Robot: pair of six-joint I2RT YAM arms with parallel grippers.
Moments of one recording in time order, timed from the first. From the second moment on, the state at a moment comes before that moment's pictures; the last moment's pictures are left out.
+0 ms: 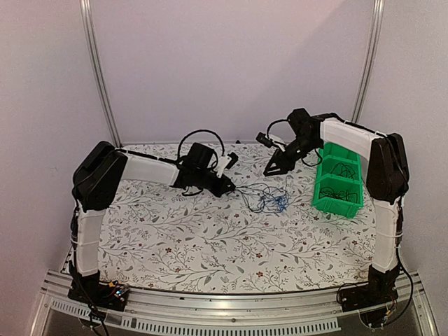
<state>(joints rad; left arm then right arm) -0.67 2.19 1.45 0.04 0.31 0.01 0.41 2.12 1.86 -0.92 -0.67 -0.61</state>
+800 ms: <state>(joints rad) -0.67 1.81 1.20 -0.06 0.17 -0.40 0.60 2.31 1.94 -0.69 -0.53 -0.66</state>
